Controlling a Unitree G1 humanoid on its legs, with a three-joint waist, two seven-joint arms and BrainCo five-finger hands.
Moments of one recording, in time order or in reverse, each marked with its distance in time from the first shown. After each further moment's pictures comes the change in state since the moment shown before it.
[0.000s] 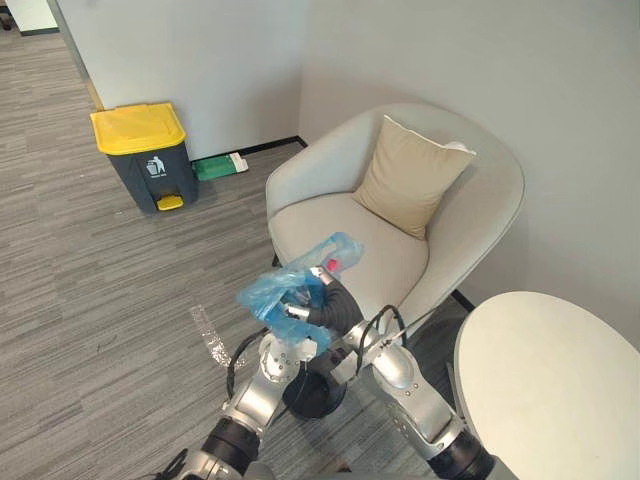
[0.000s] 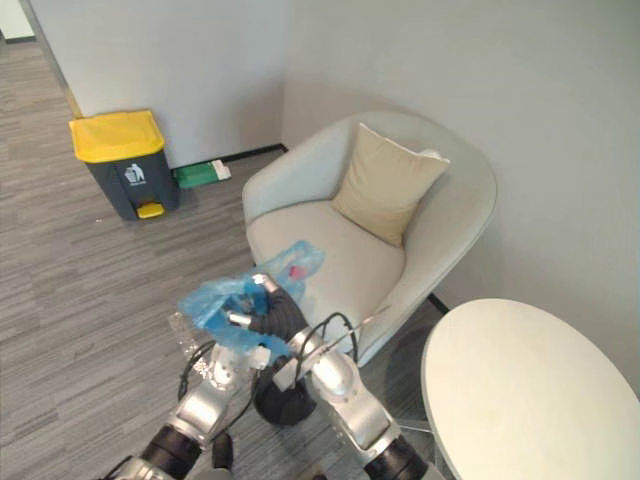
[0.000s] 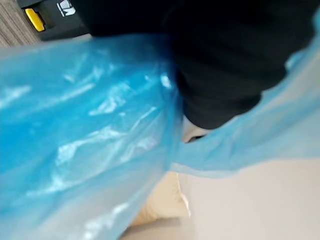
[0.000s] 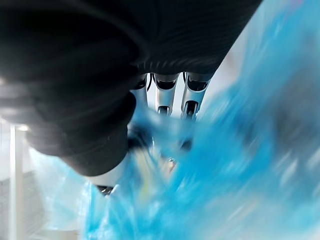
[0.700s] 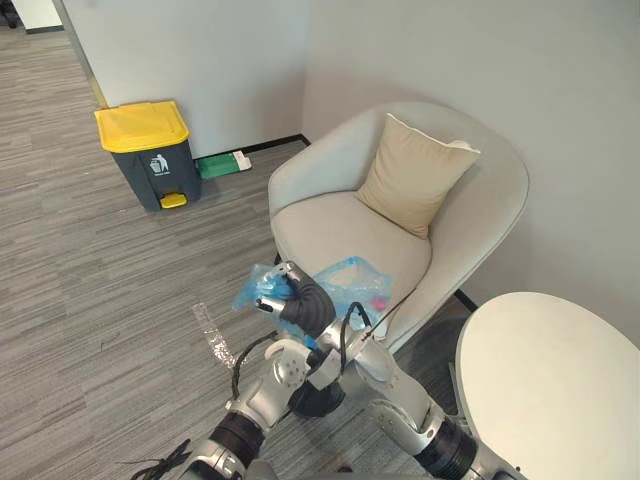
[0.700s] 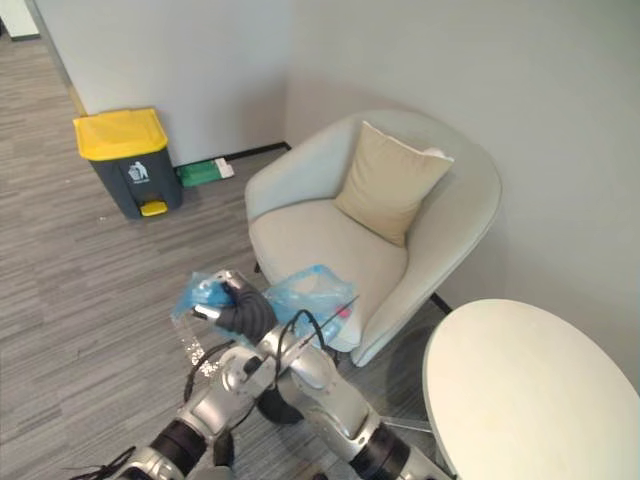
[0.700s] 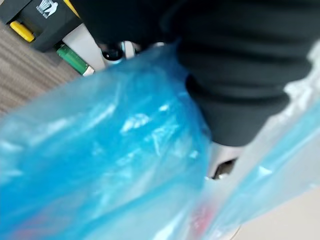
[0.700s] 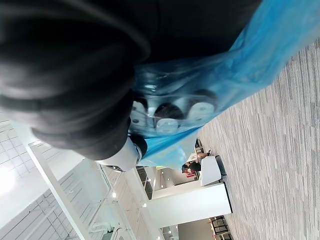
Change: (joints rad) left arm -0.126 0.014 -0.126 0.255 0.132 0.048 0.002; right arm -0.123 0.036 0.202 -0.008 0.515 0.015 0.086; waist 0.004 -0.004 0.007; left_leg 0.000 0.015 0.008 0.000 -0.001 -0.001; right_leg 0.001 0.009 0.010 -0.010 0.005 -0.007
